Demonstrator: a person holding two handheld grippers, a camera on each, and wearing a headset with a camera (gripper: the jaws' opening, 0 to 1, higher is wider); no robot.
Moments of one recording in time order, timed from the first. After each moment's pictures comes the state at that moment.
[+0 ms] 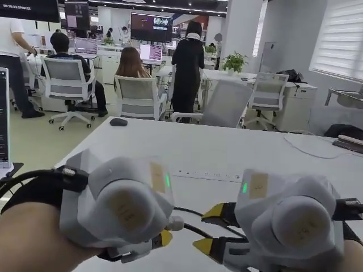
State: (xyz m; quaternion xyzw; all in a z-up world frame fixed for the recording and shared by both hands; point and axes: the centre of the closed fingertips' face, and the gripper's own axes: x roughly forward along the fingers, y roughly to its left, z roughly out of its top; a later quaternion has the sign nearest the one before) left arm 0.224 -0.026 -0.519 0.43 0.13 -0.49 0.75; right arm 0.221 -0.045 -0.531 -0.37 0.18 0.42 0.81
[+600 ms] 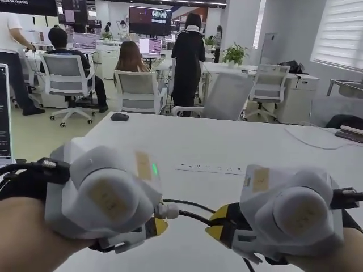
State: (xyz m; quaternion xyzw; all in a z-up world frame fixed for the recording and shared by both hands) left arm 0.227 -0.013 -0.513 0.43 0.13 -0.48 0.76; right arm 0.225 -0.068 -0.544 -0.36 0.20 0.40 0.82
